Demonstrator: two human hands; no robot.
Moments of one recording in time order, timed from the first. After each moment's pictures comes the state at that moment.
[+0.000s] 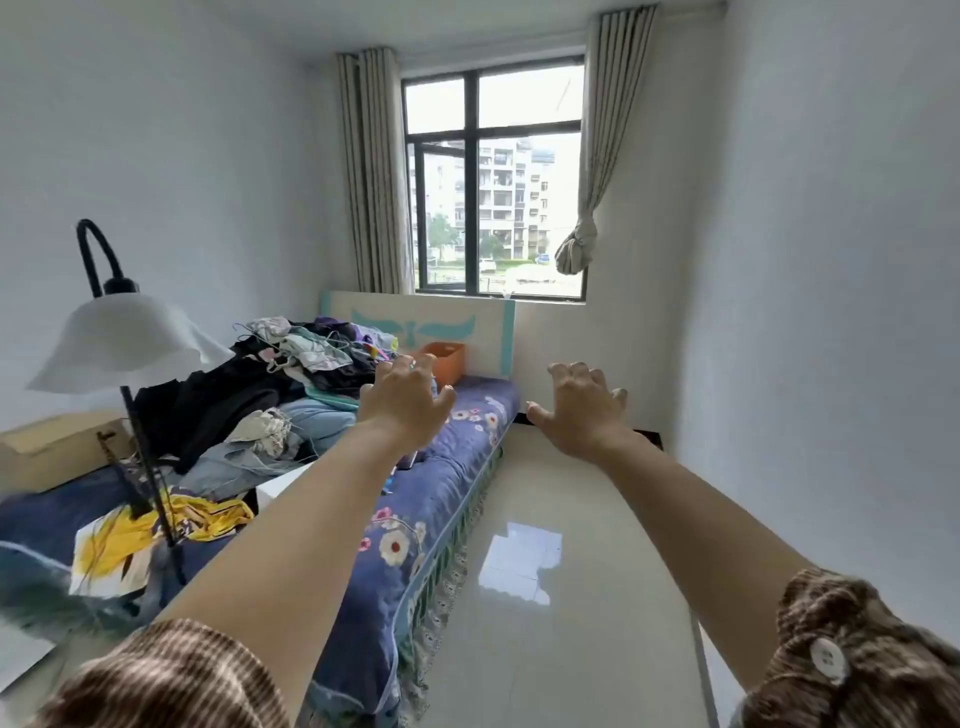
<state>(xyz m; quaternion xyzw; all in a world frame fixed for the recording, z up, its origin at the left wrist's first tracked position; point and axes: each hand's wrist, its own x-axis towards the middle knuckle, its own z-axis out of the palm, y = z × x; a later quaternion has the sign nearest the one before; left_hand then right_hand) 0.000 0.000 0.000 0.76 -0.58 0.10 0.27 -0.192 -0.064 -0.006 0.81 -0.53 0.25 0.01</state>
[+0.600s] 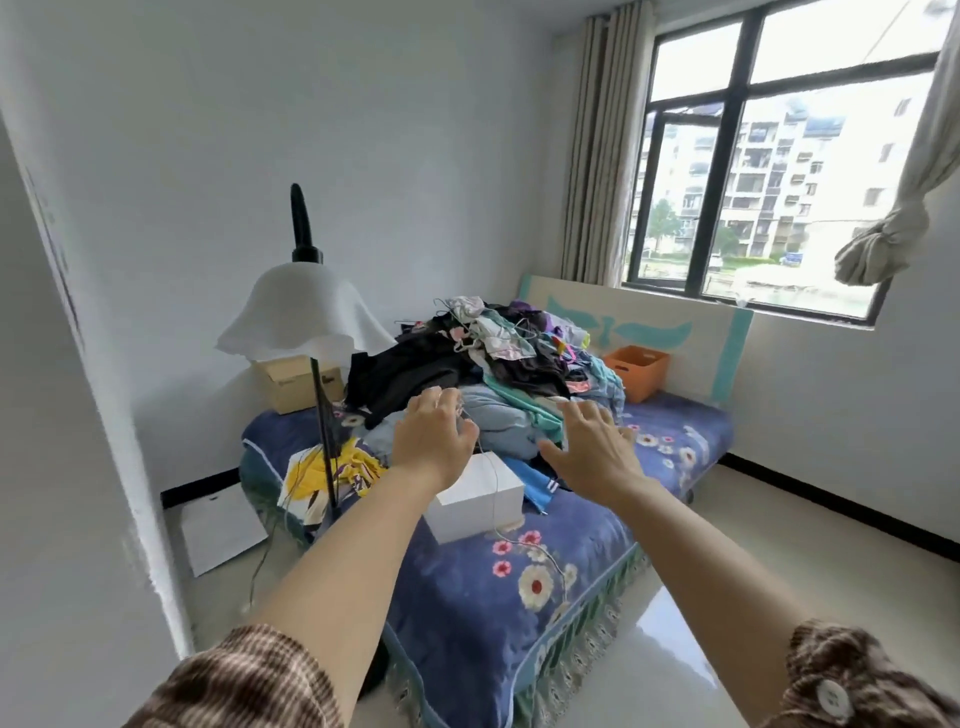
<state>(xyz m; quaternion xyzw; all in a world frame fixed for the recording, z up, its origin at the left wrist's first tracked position) 0.207 -0.098 -0.077 0.85 -0.40 0.13 0.31 0.066 -0.233 -0.070 0.93 -0.30 0.22 -0.06</state>
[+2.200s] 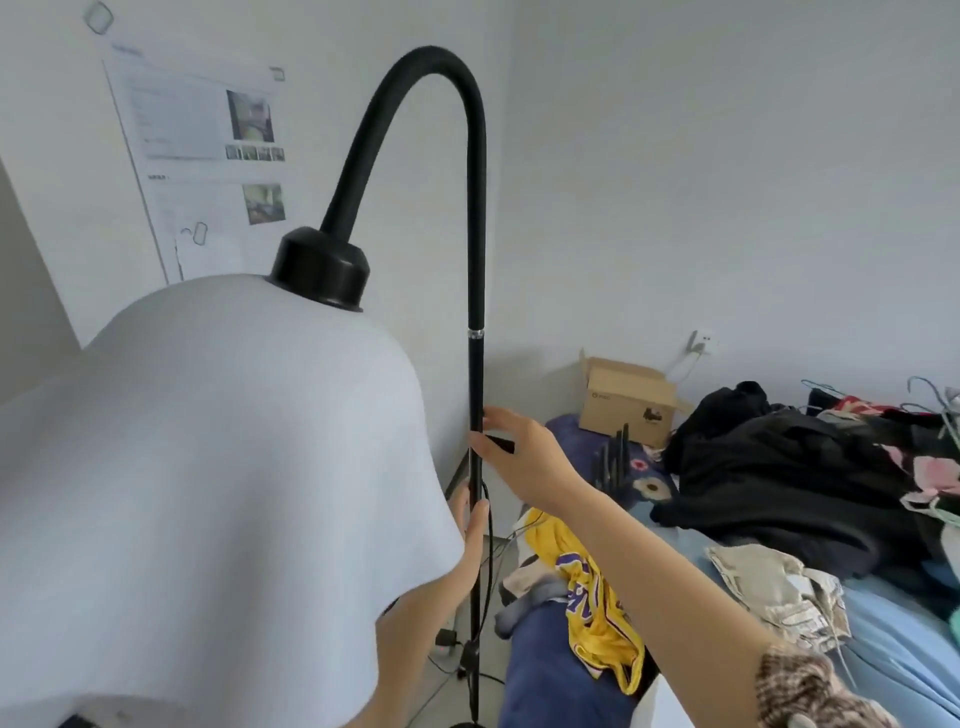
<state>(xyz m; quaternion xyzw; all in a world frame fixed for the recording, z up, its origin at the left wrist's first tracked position) 0.644 -0.230 -0.210 0.83 0.16 0.12 0.52 0.713 -0.315 -0.128 0.85 0.30 0.01 -0.43</state>
